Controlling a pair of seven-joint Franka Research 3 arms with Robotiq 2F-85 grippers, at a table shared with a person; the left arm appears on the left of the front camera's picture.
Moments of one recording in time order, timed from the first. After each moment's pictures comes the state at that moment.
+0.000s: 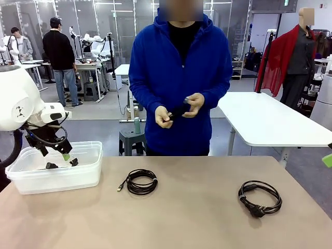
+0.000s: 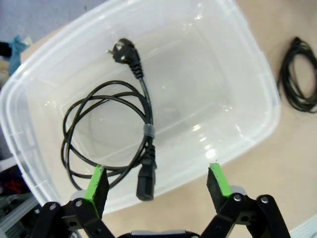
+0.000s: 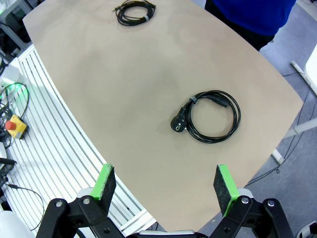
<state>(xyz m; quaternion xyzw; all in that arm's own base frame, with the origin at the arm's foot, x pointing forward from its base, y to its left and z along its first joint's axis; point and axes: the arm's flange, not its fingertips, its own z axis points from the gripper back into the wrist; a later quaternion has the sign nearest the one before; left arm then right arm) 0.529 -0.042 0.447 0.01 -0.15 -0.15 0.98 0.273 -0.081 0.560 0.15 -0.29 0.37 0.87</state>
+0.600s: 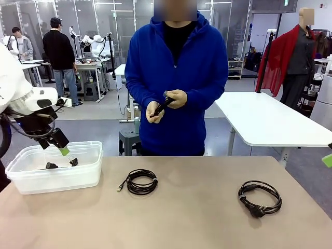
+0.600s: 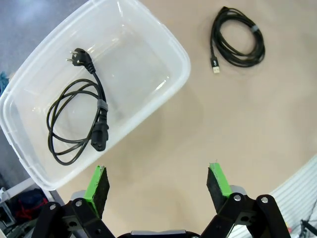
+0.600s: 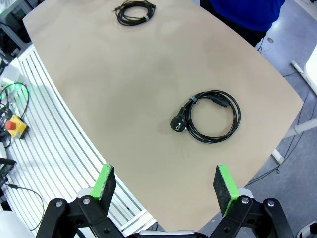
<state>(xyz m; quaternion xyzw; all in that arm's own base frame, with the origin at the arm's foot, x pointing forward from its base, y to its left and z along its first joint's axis) 0.454 -0.068 0.511 -0.03 -0.17 -0.24 0.95 0.273 -0.081 0.560 0.15 -0.29 0.37 0.87</state>
